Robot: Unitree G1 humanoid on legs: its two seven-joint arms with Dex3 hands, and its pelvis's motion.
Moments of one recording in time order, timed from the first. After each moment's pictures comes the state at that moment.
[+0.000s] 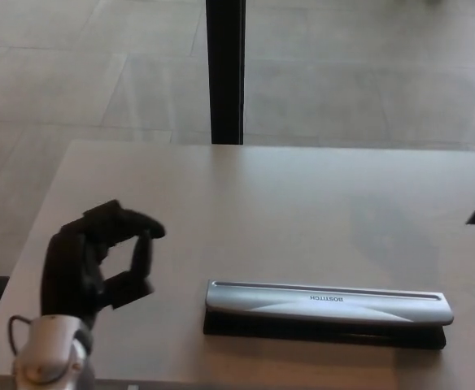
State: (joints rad) left_arm -0.24 0.05 0.10 0.13 -0.10 -0.06 -0.07; right_arm -0.21 -0.17 -0.14 -0.10 0.21 -0.08 -0.20
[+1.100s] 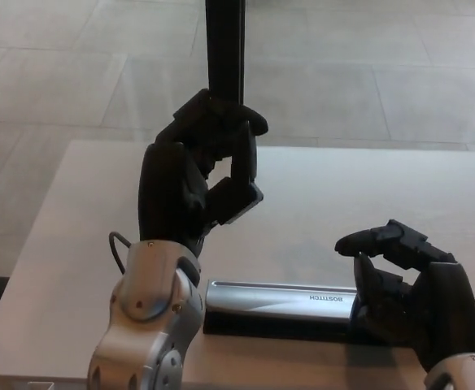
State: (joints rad) left_arm -0.35 -0.13 -0.09 -0.20 -0.14 0.25 0.14; right_arm -0.05 -0.12 0.12 -0.11 0.17 0.01 -0.10
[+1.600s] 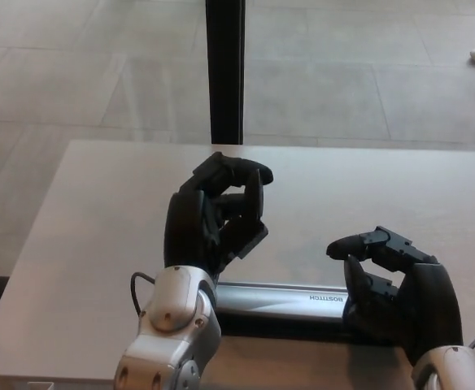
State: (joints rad) left_arm -0.35 -0.13 -0.13 0.06 -0.16 0.25 0.21; right_arm -0.13 -0.09 0.10 0.08 0.16 -0.03 -0.08
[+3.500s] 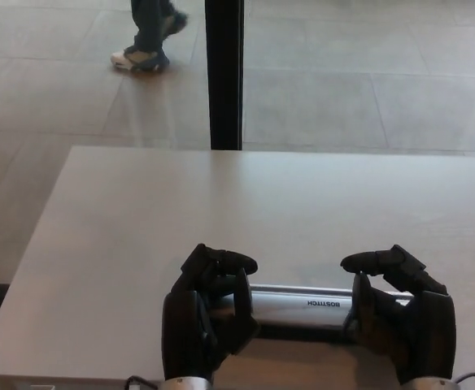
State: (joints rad) left_arm -0.12 -0.06 -0.34 0.33 -0.16 -0.31 0.38; right_arm -0.18 0.07 -0.04 0.53 0.08 -0.57 -0.11
